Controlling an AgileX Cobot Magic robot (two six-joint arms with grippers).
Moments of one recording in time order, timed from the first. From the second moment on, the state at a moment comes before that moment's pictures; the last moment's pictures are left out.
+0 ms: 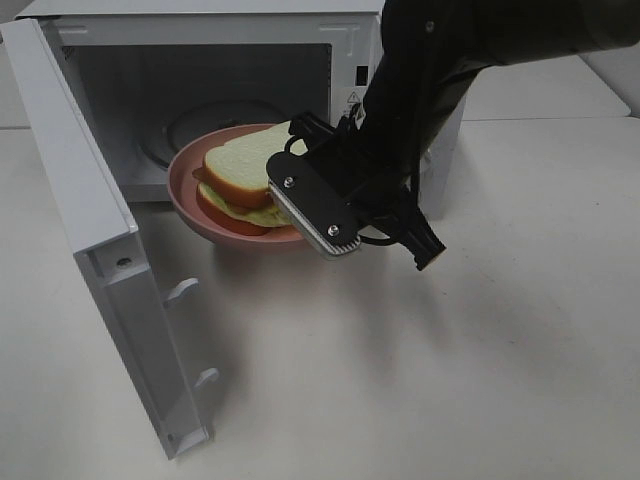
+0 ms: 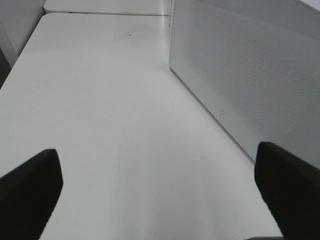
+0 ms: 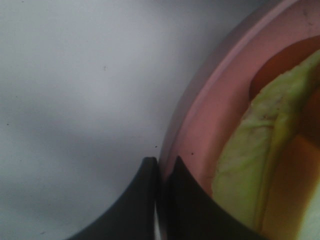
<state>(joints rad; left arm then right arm) 0.03 0.00 -0.50 -0.06 1.04 0.01 0.65 1.87 -1.30 0.06 0.68 -1.69</state>
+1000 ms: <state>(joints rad) 0.03 0.00 -0.50 -0.06 1.04 0.01 0.65 2.10 -1.72 0.02 0.84 -1.57</state>
